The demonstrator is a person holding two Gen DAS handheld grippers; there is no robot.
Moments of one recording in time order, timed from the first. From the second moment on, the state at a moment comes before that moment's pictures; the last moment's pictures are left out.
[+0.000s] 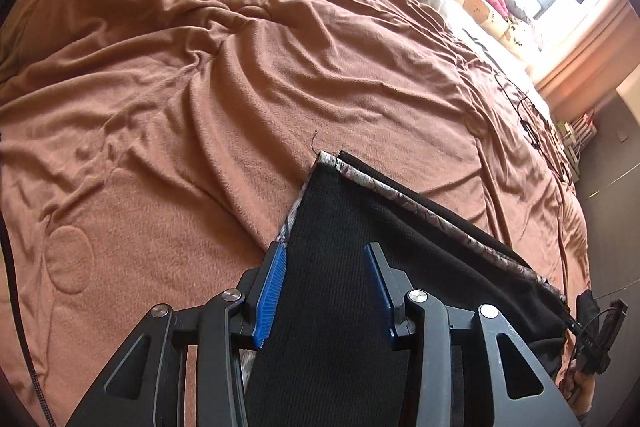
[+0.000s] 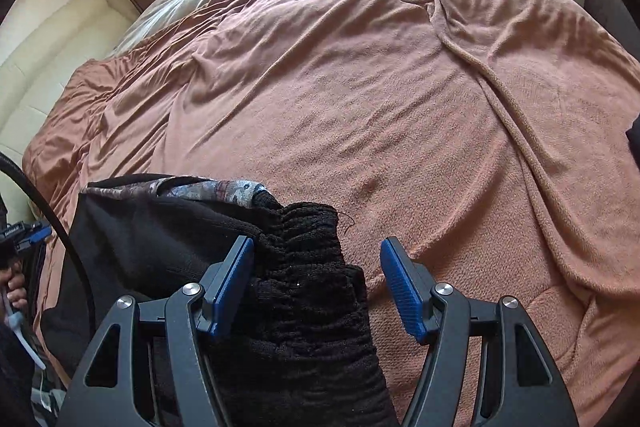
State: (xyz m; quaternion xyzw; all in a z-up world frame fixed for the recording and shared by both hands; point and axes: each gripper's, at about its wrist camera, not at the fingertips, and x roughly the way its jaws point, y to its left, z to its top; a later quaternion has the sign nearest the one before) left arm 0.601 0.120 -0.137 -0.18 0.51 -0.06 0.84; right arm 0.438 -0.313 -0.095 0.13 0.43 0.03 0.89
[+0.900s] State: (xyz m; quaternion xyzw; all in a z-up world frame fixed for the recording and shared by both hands) left arm 0.679 0.077 -0.176 -0.07 0.54 -0.08 0.84; right arm 0.431 -0.303 -0.097 0.10 0.40 0.00 0.91
